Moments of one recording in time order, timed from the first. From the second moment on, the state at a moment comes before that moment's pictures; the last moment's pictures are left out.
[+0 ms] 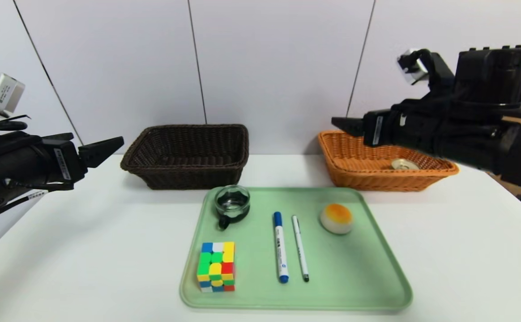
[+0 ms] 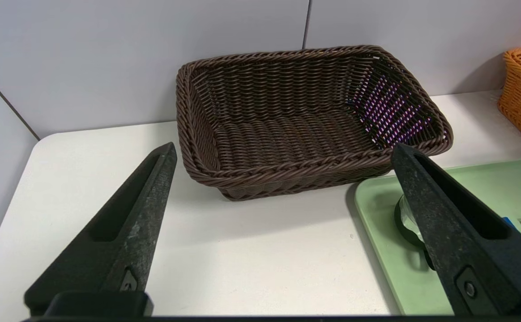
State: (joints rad) left arm -0.06 1.27 -0.69 -0.52 -0.14 -0.02; right arm 0.42 1.63 -1.05 -0.40 -0.03 0.03
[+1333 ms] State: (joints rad) left arm -0.06 1.26 -0.68 -0.52 -0.14 -0.02; right arm 0.49 1.82 -0.81 -0.40 -0.10 0.03
